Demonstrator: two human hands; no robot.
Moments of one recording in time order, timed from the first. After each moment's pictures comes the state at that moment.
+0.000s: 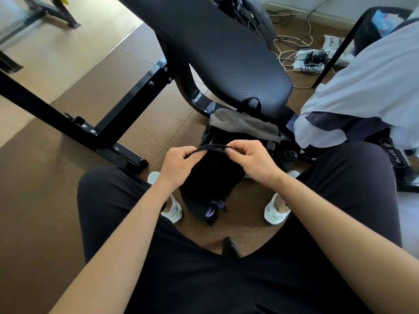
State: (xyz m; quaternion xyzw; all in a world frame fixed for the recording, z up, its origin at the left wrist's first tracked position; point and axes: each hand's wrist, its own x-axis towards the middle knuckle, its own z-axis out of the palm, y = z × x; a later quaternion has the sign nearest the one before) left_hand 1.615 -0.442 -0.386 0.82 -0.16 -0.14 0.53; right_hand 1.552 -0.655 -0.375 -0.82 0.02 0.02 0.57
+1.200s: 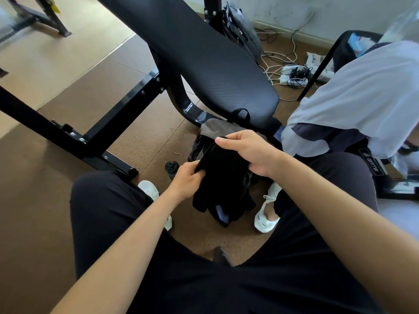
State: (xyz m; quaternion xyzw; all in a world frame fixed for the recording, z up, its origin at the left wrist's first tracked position) left_hand 1.608 -0.469 -0.415 0.82 -0.17 -0.22 0.50; right_hand 1.575 -0.671 -0.324 -0.66 0.15 0.17 0.72
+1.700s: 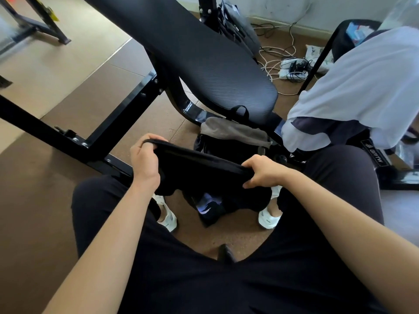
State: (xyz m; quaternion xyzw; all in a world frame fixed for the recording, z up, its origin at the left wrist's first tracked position) left_hand 1.636 -0.438 -0.356 0.71 0.05 0.01 0.71; right_hand 1.547 -0.719 -0.394 -0.92 0.01 0.24 0.30
